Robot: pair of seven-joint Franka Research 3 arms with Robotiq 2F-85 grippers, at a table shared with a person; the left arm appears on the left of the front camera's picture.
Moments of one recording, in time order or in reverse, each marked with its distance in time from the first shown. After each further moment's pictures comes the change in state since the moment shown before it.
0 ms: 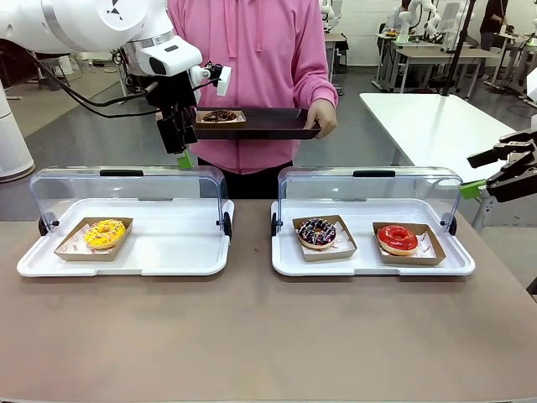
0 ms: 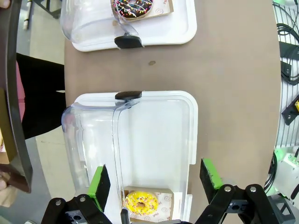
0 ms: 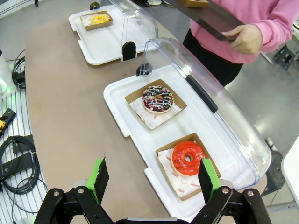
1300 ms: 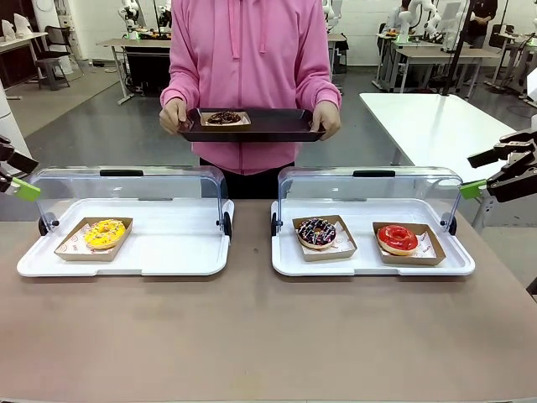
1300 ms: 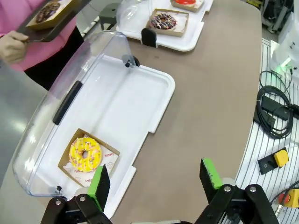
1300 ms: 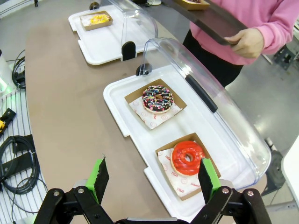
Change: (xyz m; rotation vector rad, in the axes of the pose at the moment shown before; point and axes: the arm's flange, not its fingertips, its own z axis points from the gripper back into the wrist) left arm -0.279 -0.173 0.045 0.163 -0.508 0.447; right arm 0.000 0.000 0.000 -0.001 0.001 0.000
